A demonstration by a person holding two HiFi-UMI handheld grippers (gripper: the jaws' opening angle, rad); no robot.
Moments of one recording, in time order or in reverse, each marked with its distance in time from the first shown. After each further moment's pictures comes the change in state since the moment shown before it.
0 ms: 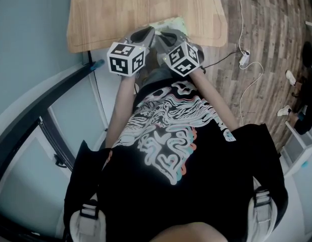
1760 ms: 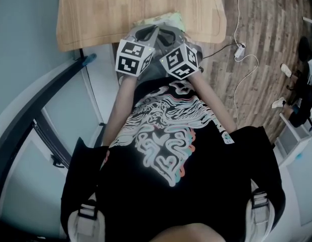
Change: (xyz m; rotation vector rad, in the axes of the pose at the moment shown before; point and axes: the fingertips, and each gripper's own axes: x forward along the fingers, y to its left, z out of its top) left arm 0.034 -0.006 -0.024 0.126 0.086 -0.012; right arm -0.001 -0.004 0.007 -0.007 -0.004 -0.042
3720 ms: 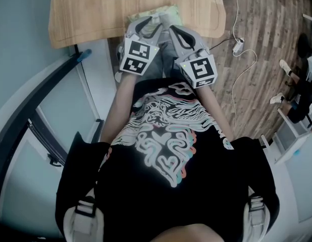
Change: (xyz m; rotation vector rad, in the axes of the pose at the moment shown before) left arm 0.024 -0.016 -0.013 0.177 -0.009 0.051; right arm -0.073 -0.034 -0.007 0.369 -0.329 -0.148
